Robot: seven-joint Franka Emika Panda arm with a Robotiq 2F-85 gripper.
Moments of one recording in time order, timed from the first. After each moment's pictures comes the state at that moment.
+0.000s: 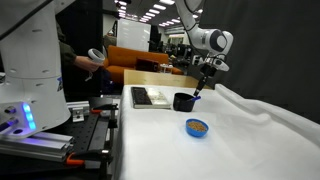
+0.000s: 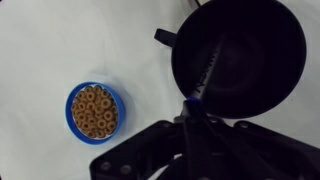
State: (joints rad) arm 0.27 0.82 -0.01 -1.36 -0.02 1.83 0.78
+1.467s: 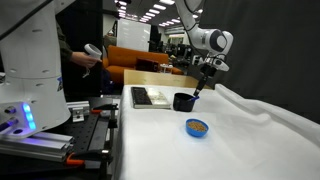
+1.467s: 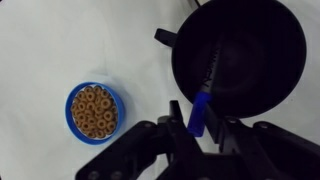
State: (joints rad) arm 0.27 0.82 -0.01 -1.36 -0.02 1.83 0.78
